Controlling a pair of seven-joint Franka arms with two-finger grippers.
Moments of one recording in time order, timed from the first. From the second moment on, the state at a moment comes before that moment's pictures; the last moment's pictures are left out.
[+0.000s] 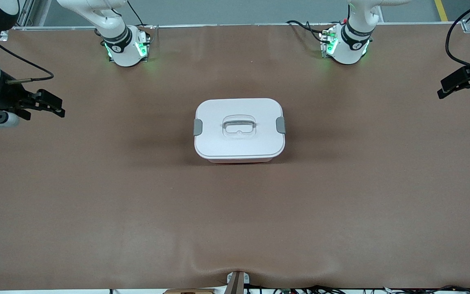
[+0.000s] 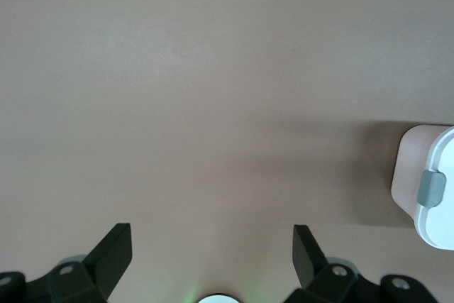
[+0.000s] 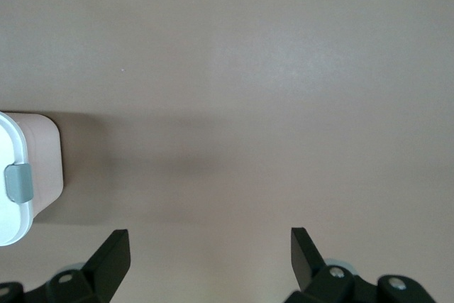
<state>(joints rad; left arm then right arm) -0.02 -0.05 0.04 -1.55 0.00 1.47 -0.06 0.02 0.01 0.02 -1.62 0.04 1.58 -0.02</state>
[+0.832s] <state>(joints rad) -0.03 -0.02 0.03 -1.55 0.00 1.50 -0.06 0.02 0.01 0.02 -1.62 0.04 1.59 -0.02</state>
